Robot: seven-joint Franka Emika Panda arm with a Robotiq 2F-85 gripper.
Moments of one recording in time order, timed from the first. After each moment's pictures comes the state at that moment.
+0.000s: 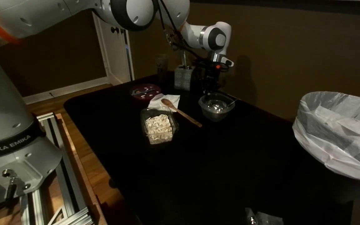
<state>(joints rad) 0.03 1.16 0.00 -0.92 -0.14 1.80 0.02</state>
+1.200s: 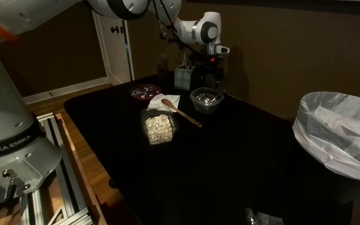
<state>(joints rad) 0.09 1.09 -0.03 -0.99 -0.15 2.09 0.12</state>
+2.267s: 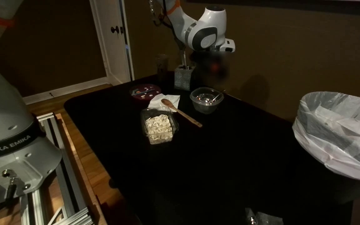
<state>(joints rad) -0.11 0.76 0.14 -1.61 0.09 2.71 -0.13</state>
